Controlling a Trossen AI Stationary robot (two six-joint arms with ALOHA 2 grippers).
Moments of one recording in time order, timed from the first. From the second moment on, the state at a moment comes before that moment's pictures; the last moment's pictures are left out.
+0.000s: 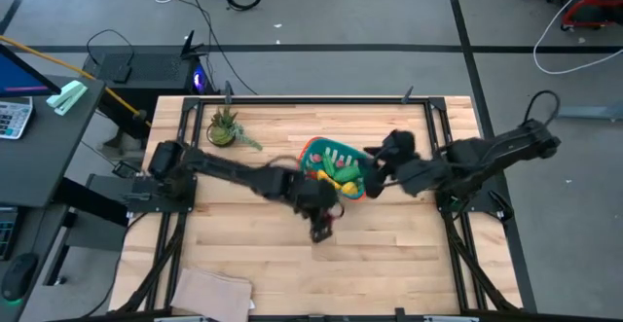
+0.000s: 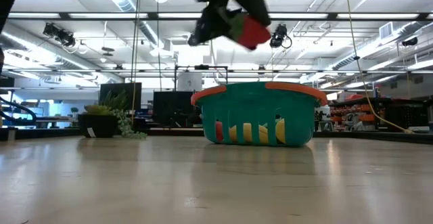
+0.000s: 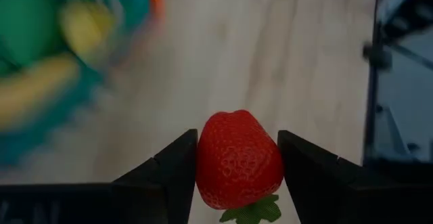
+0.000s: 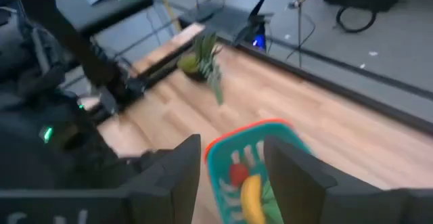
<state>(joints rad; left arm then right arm) -0.18 1.92 1.63 -0.61 0.03 -0.53 0.36 1.27 1.38 -0.82 0.80 0.86</state>
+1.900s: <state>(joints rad) 0.16 1.76 2.15 -1.24 0.00 -0.38 0.49 1.01 1.38 -1.01 0.82 0.84</state>
